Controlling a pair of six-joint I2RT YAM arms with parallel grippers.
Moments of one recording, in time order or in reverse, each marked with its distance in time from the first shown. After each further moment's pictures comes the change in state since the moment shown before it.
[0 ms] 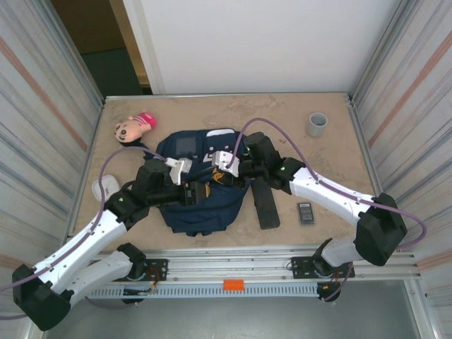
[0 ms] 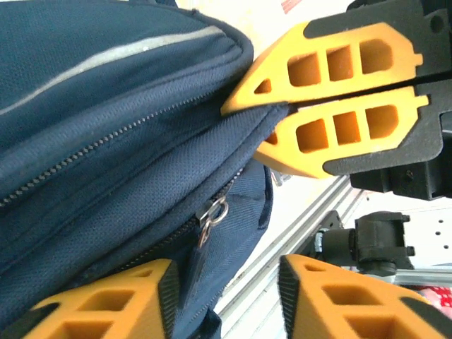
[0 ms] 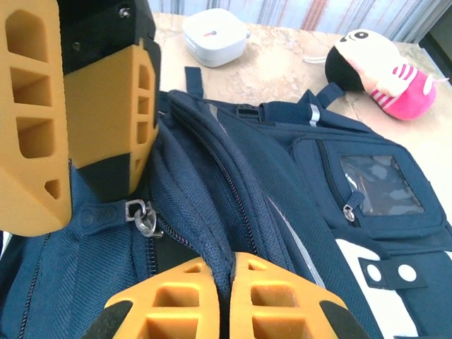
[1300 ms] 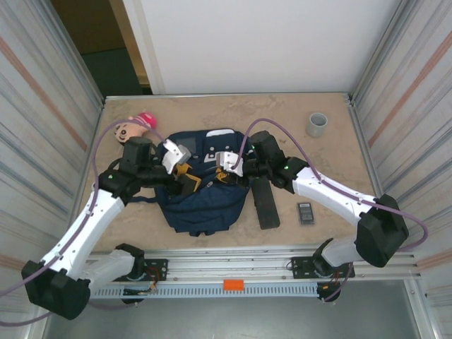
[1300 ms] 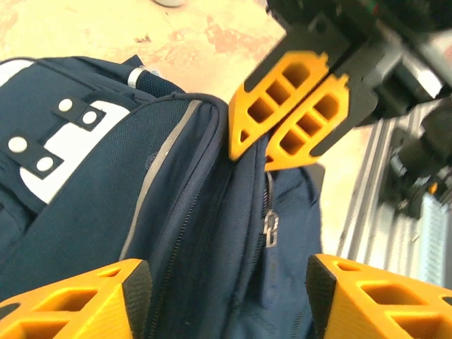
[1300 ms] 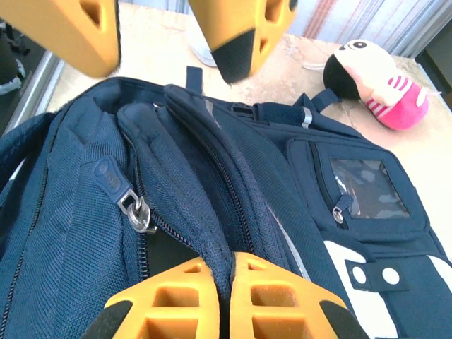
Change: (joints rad) left arm 0.267 0.128 0.226 -0.230 0.282 0.790; right arm -0.051 -0.013 -0.025 0.009 -0.053 -0.083
